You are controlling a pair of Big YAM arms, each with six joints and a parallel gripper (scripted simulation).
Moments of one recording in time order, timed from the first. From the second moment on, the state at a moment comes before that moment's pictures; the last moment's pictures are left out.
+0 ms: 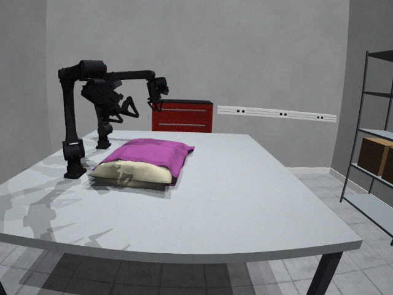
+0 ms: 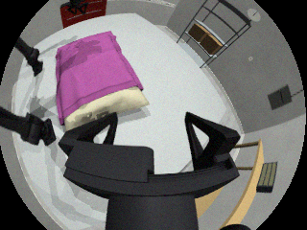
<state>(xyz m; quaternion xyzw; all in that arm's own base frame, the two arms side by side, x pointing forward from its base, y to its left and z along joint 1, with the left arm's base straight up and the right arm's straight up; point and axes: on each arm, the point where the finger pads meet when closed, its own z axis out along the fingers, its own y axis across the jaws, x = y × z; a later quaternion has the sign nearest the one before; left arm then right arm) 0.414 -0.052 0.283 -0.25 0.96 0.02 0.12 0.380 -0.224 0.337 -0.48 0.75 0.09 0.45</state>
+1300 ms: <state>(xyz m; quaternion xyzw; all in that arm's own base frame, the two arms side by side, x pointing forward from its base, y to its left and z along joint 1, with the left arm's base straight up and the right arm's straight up) 0.415 -0.052 0.361 -0.25 0.96 0.02 0.12 0.380 -0.224 0.337 -0.48 0.75 0.09 0.45</state>
